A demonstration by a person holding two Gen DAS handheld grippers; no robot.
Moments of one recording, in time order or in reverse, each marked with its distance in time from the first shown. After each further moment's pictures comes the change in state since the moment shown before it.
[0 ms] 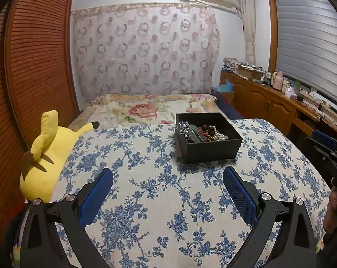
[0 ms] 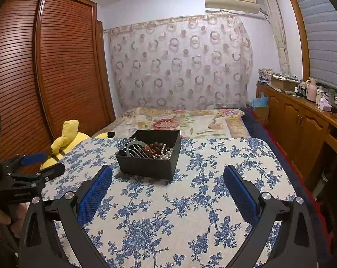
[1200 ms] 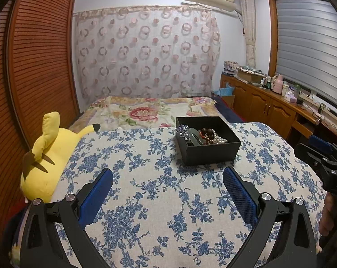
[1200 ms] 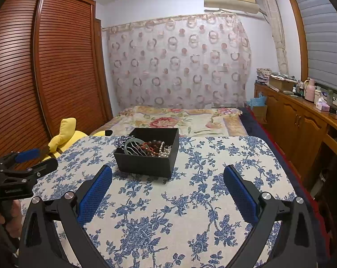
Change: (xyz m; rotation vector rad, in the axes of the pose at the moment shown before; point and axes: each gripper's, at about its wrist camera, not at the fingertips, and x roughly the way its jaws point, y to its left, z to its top) left arm -0.007 0.000 0.003 -0.007 -0.015 0.002; right arm 0.001 0.001 -0.002 0.000 0.003 -0.004
